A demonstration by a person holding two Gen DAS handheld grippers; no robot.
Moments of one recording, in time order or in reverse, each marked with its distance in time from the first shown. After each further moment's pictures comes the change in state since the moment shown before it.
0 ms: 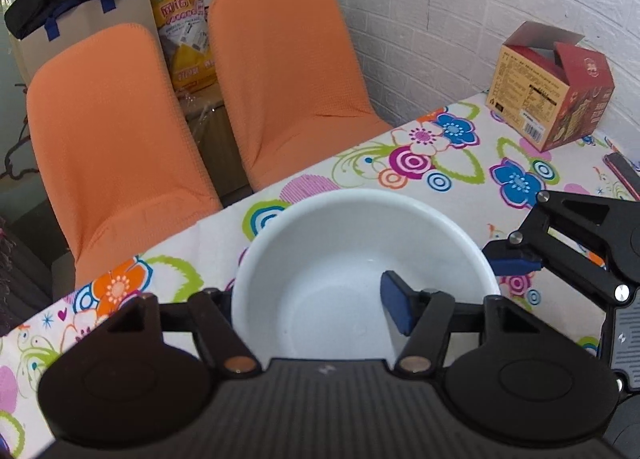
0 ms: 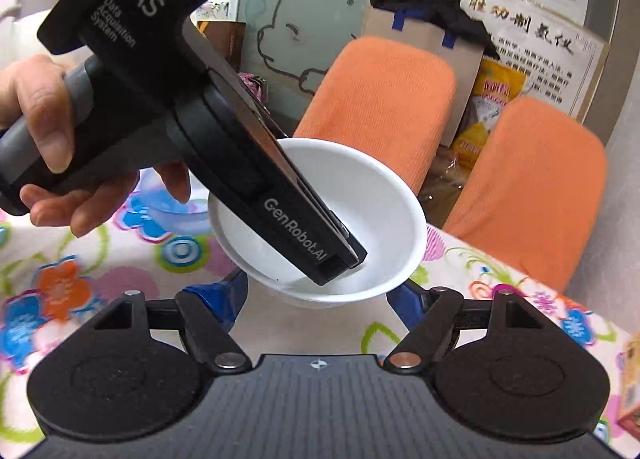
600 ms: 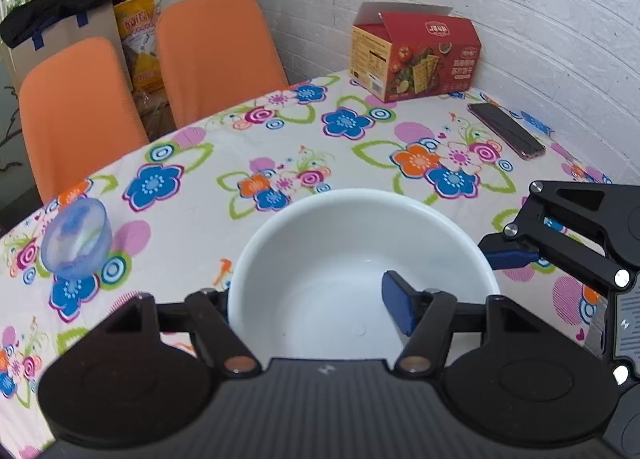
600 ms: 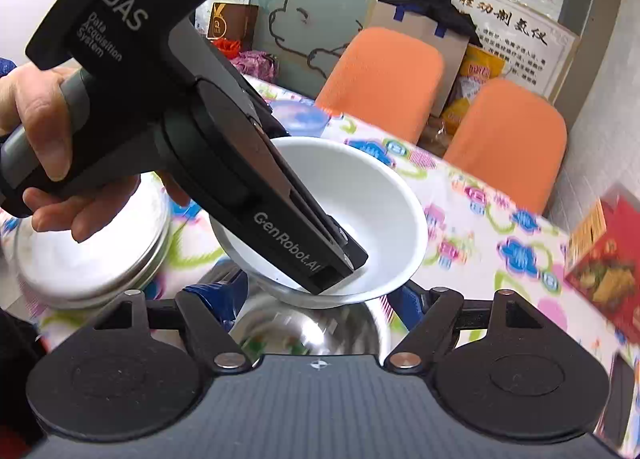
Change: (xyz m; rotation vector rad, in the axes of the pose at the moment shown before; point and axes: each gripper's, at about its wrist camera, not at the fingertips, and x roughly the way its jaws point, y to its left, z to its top) left arm -0.122 -0.160 -0.116 0.030 -0.011 -0.085; right arm -0.159 0.074 -0.079 0.010 0.089 -0.033
